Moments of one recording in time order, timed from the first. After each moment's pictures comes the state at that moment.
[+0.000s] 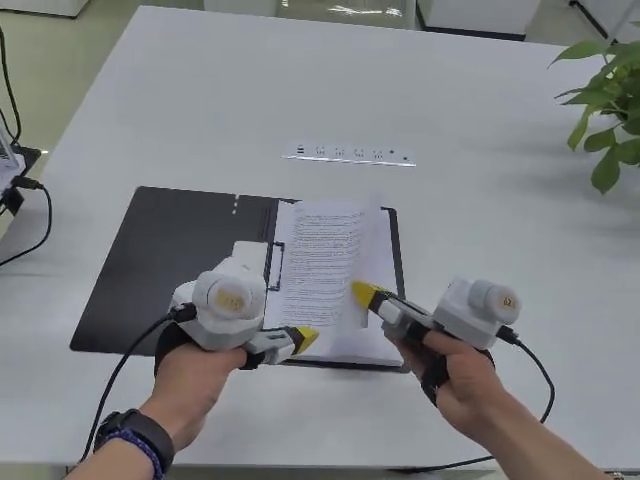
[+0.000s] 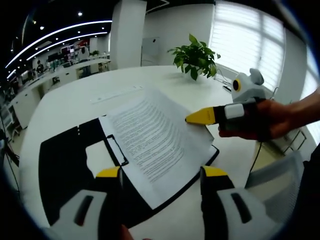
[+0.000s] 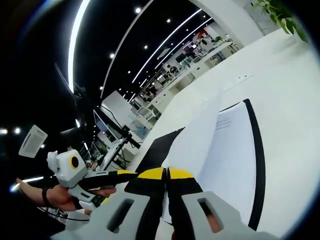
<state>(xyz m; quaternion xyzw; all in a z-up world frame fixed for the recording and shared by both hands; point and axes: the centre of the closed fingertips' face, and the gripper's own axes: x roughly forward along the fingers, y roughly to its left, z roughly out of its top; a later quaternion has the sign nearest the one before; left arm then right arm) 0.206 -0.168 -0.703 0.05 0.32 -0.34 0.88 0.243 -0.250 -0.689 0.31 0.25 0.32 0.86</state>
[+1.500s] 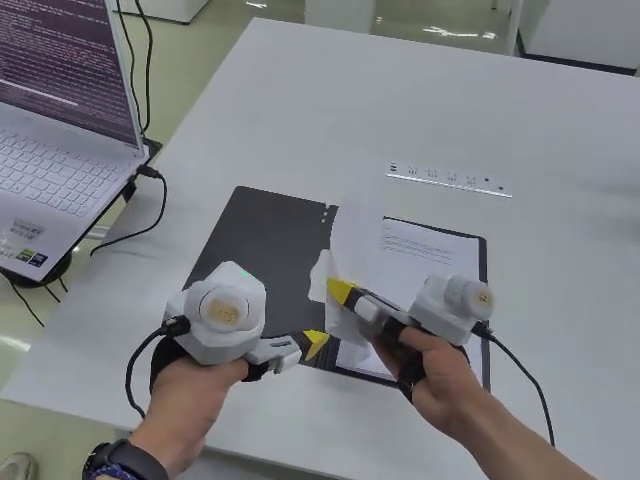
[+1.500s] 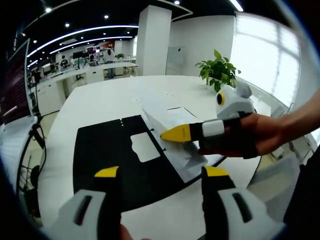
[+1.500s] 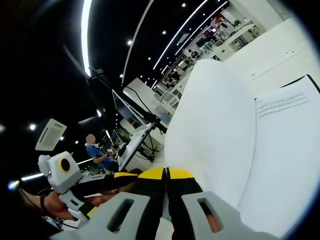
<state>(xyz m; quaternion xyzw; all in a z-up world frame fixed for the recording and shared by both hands) 0.187 -0.059 -0.671 0.01 0.30 -0.24 0.92 0.242 -0.091 -0.680 0.32 0.28 0.43 0.80</state>
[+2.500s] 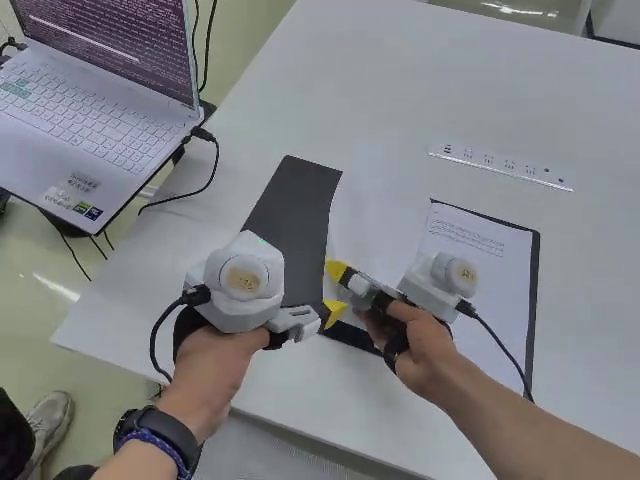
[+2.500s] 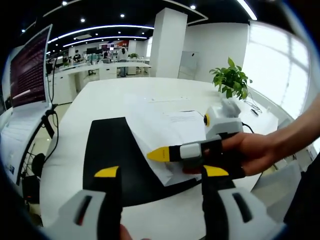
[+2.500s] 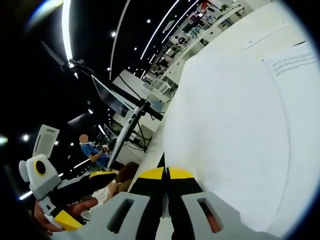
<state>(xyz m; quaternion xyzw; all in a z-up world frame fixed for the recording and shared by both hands) 0.189 -0.025 -0.674 -0.02 0.29 -0.20 0.94 0.249 -0.028 -0.732 0.33 0.35 0.40 0.78</state>
